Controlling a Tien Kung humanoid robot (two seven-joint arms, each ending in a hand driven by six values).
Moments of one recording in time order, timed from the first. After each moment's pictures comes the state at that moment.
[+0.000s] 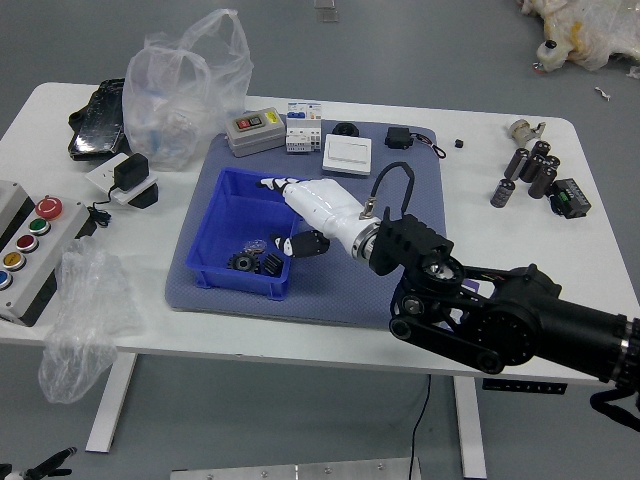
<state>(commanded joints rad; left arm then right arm) -0.21 0.17 -0.87 -0.30 0.79 0.08 0.22 0.81 -0.20 0.36 1.25 -1.67 -0.30 -0.25</state>
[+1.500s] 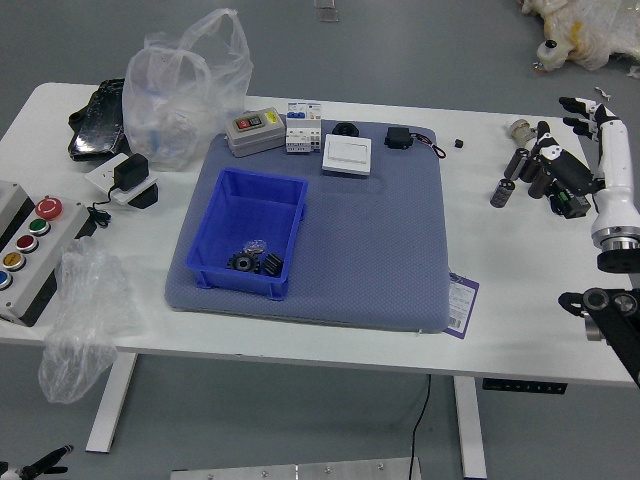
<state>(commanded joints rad) -0.22 0.19 -0.88 -0.29 0.82 0.06 0.22 0.20 -0.35 1.35 1.36 -1.60 -0.51 0.07</state>
